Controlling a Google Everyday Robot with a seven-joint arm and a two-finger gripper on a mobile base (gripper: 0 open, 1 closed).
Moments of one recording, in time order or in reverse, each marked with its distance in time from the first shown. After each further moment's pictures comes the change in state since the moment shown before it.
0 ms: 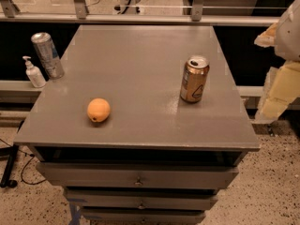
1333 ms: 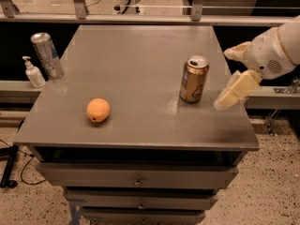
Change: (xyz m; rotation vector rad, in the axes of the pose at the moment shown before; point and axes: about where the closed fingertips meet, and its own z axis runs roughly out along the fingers) arm -0.036 -0.053 0.092 -0.075 -0.465 0.112
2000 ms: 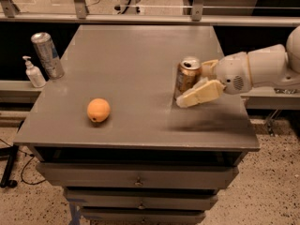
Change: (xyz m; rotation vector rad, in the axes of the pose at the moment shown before) arm -0.044 0.017 0.068 -0.135 -0.381 0.153
